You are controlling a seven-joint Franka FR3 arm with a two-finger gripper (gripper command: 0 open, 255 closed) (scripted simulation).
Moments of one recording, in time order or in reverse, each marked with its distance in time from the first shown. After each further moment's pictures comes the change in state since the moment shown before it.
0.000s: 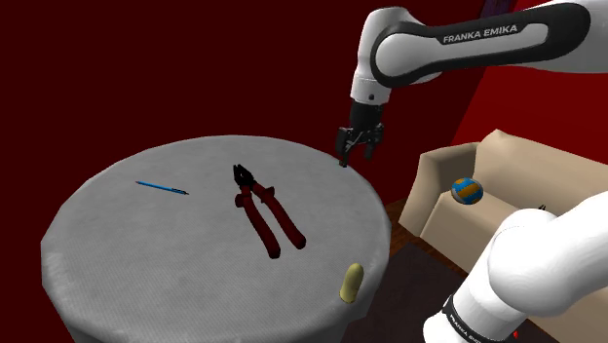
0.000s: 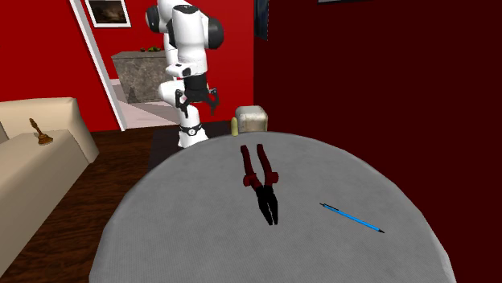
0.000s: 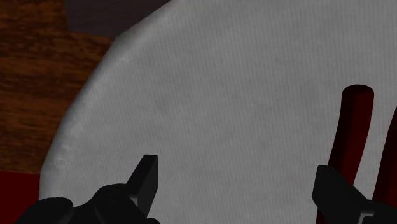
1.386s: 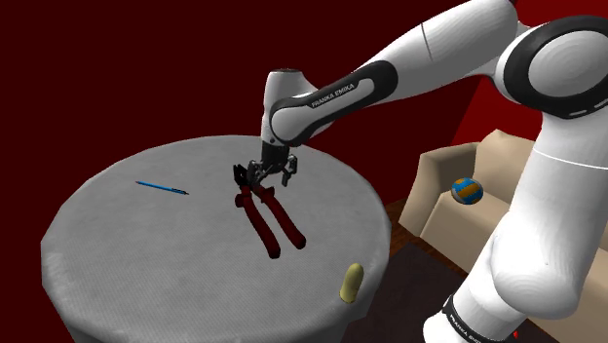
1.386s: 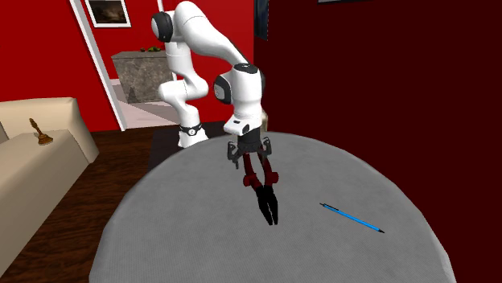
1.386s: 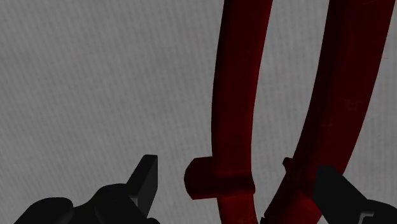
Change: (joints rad) arm 0.081 0.663 0.132 0.315 -0.044 0.444 0.260
